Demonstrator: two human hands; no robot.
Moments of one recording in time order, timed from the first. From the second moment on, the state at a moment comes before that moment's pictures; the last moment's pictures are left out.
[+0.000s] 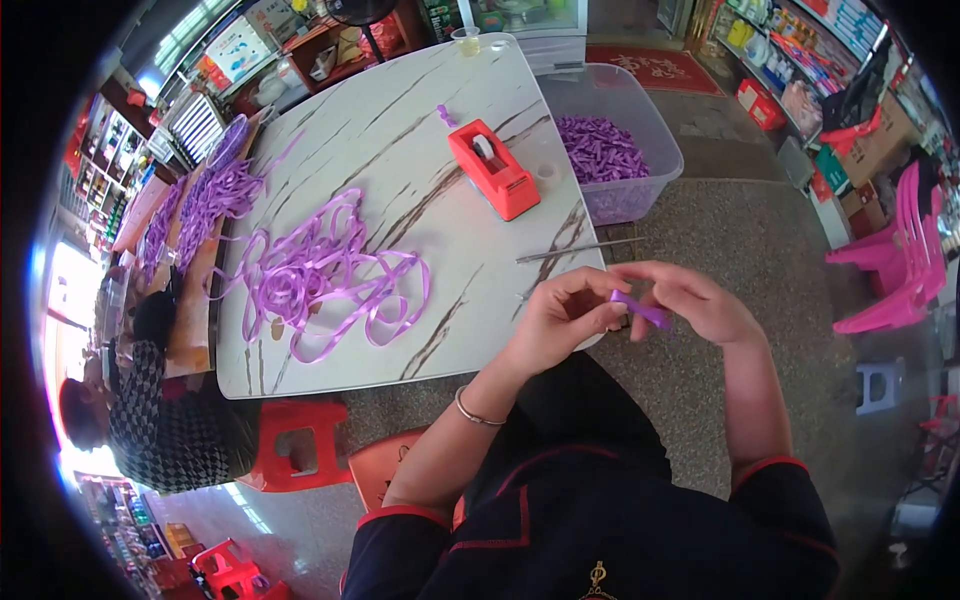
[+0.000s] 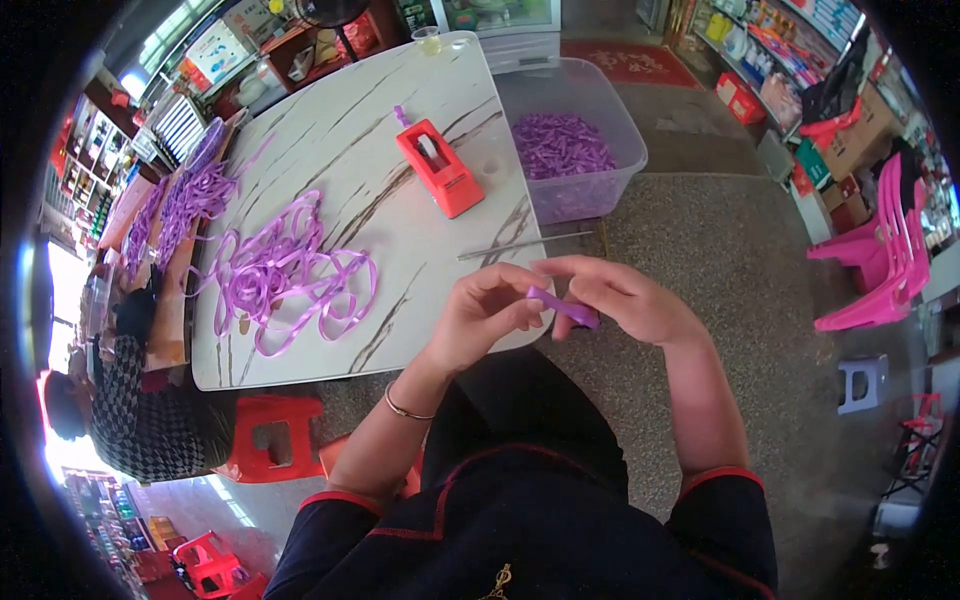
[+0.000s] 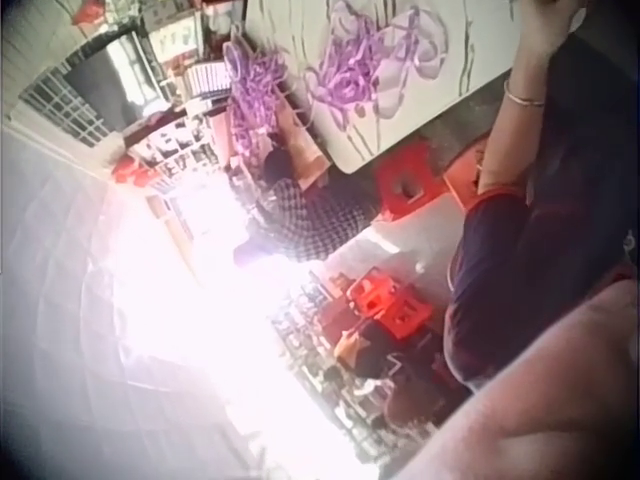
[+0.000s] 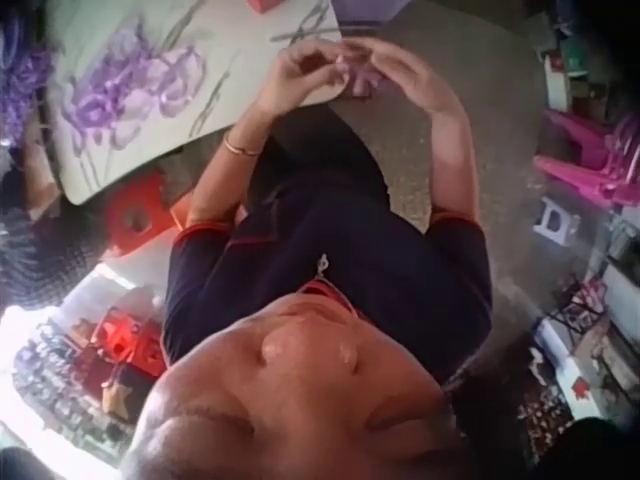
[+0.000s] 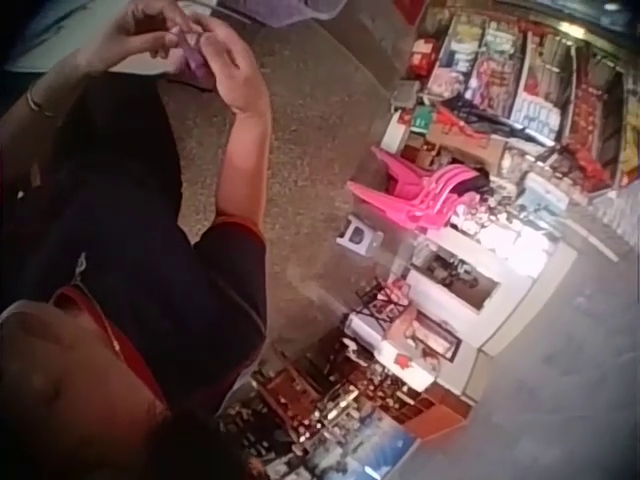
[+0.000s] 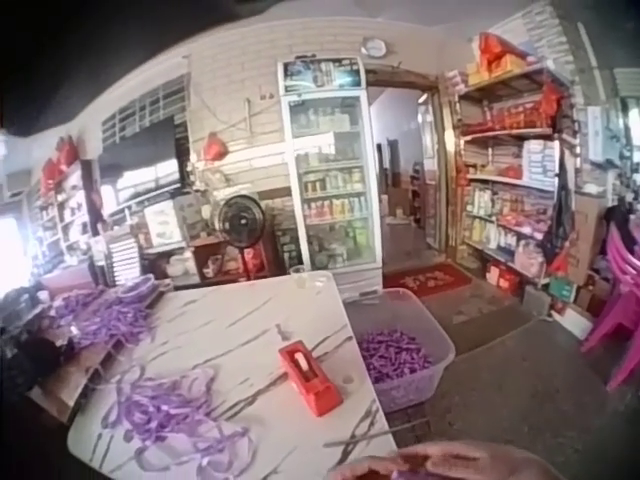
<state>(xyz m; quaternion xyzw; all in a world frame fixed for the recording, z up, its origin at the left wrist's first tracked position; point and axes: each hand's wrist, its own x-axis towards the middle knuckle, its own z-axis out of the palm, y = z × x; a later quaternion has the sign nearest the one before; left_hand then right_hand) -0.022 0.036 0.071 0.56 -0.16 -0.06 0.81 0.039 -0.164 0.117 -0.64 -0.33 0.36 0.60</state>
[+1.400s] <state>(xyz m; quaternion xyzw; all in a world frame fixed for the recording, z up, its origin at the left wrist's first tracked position) -0.074 0.107 0.059 0.61 -0.12 0.14 0.77 -0.015 -0.073 0.115 -0.78 -0.39 -0.01 0.48</state>
